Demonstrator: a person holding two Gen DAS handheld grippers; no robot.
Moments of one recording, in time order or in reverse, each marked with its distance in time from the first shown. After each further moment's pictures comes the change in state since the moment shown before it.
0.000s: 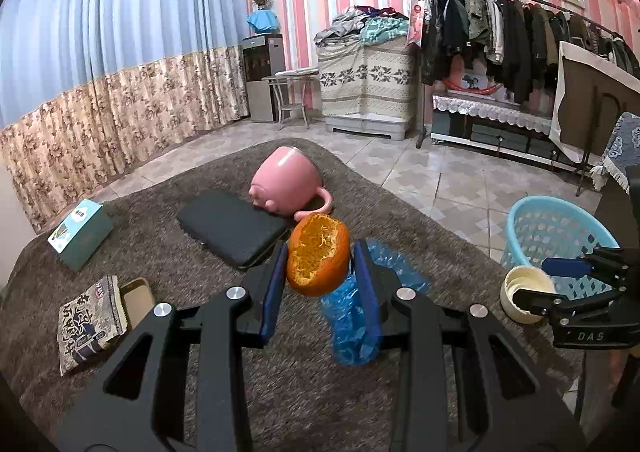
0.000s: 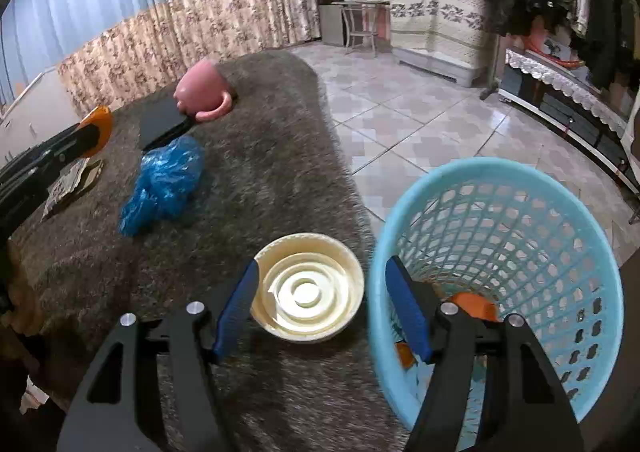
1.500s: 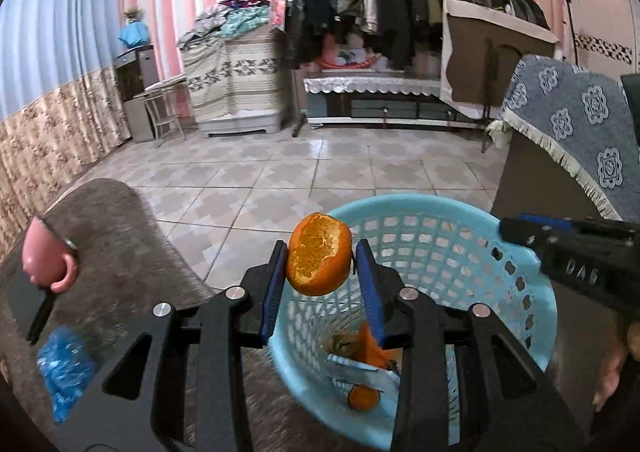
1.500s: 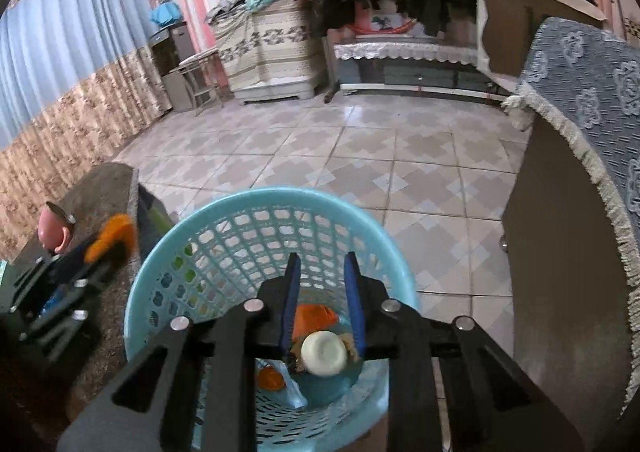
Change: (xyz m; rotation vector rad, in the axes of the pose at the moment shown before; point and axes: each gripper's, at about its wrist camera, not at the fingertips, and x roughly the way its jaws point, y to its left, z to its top) left arm 0.062 -0.224 0.023 0.224 0.036 -0.371; right arm -0.060 -0.179 -0.025 0.447 -0.141 -0.361
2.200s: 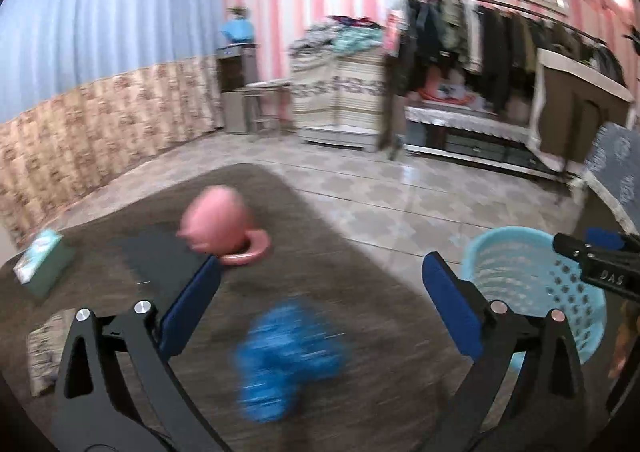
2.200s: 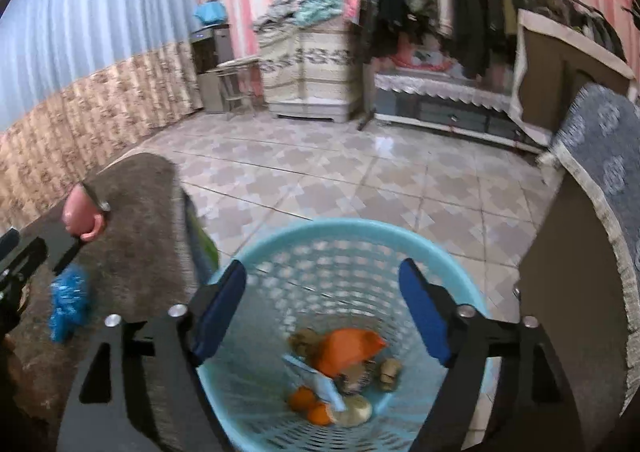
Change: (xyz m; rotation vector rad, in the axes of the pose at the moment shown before) left arm -0.118 0.159 -0.027 -0.213 -0.081 0.312; right arm -0.031 0.101 0.002 -0.170 -0.120 0.068
